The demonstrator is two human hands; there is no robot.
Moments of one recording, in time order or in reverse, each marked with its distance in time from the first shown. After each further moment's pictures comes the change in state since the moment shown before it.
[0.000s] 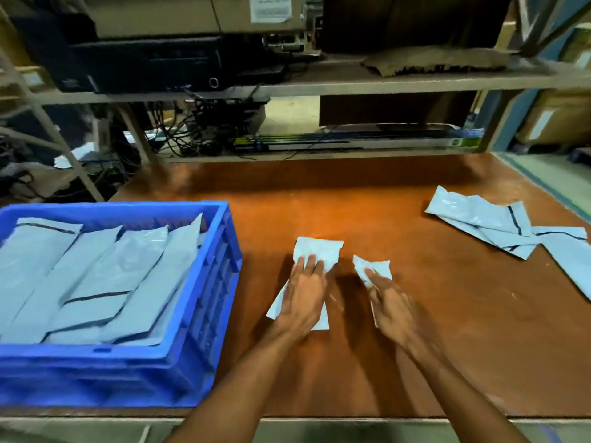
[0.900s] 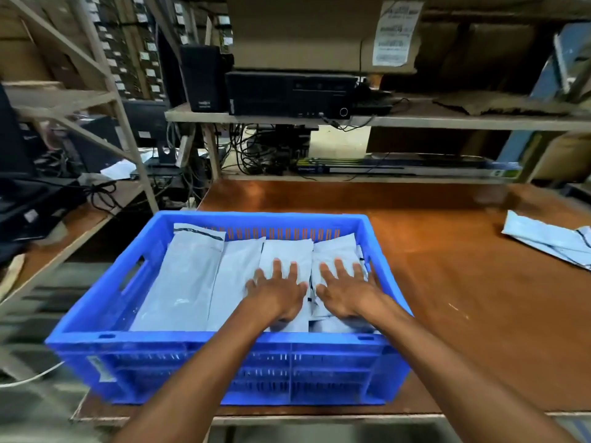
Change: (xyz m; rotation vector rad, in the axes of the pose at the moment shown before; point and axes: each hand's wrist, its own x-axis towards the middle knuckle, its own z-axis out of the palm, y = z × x) left_hand -0.143 -0.320 -0.138 -0.068 -0.450 -0.267; right_hand 0.018 -0.403 0.115 -0.519 -0.629 0.077
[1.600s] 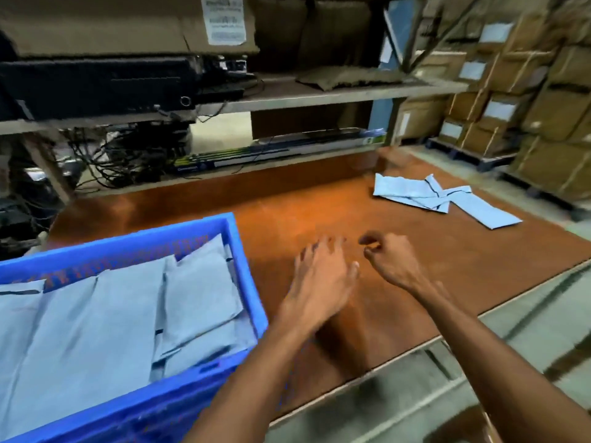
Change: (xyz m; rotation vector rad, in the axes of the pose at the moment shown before) left_hand -0.015 0.273 0.019 -0.197 0.453 0.664; right_hand -0.075 0.289 0.016 0.520 0.691 0.281
